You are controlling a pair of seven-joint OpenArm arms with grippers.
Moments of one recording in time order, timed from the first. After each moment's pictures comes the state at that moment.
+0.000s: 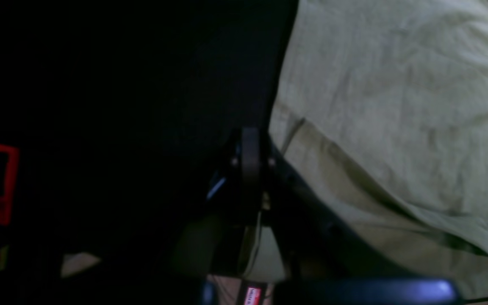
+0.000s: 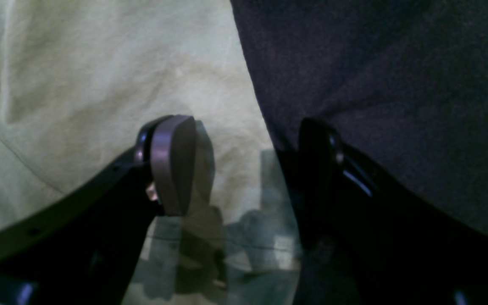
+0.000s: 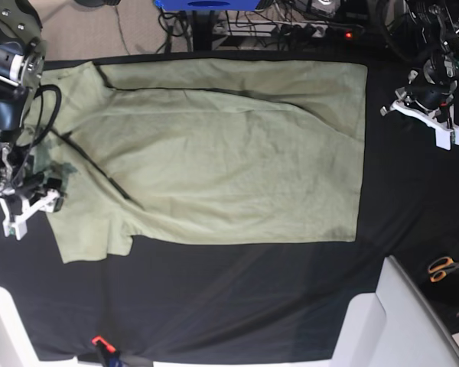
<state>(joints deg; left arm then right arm) 22.6 -13.8 -34.4 92.2 -34.2 -18.4 45.3 19.1 14.6 23.6 36.9 0.6 24.1 -24.9</state>
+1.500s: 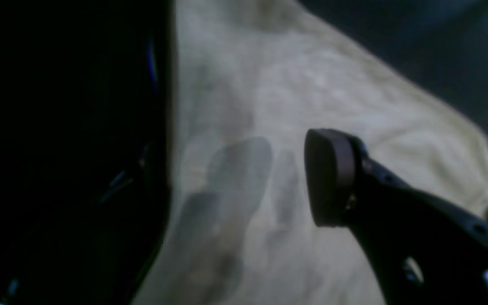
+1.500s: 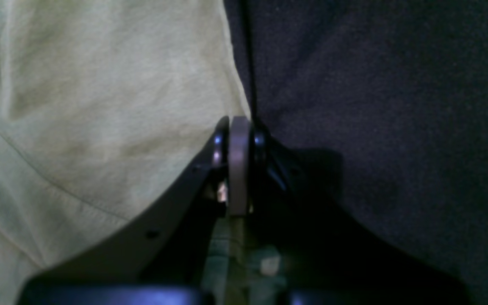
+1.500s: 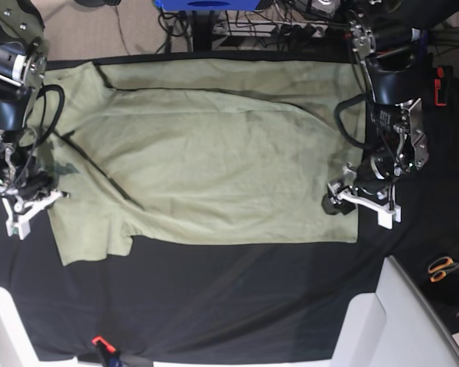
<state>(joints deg) -11.8 -11.4 -22.4 49.2 -28.3 -19.6 34.8 19.2 14.1 23.5 37.0 0.4 23.8 -25.2</state>
